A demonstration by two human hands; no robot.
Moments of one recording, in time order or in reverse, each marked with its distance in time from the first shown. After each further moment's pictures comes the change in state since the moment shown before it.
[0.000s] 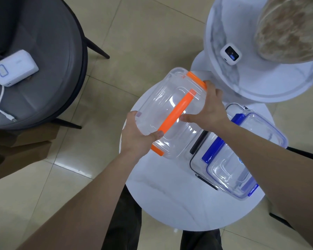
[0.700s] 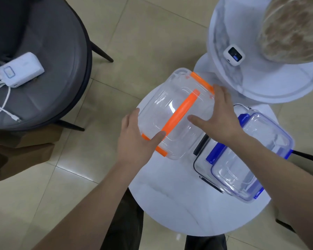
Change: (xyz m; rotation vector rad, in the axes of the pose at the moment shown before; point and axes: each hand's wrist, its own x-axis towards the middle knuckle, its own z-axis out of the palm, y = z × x) left_hand -0.025 0.005 -0.017 0.279 0.069 0.272; right_hand -0.032 0.003 -0.011 -0.052 0.059 -0.147
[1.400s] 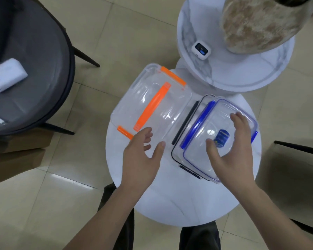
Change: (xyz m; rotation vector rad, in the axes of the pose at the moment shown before) left_hand -0.087 0.023 0.055 -0.246 0.012 0.109; right_hand -0.140 0.055 -0.031 0.257 0.355 0.062
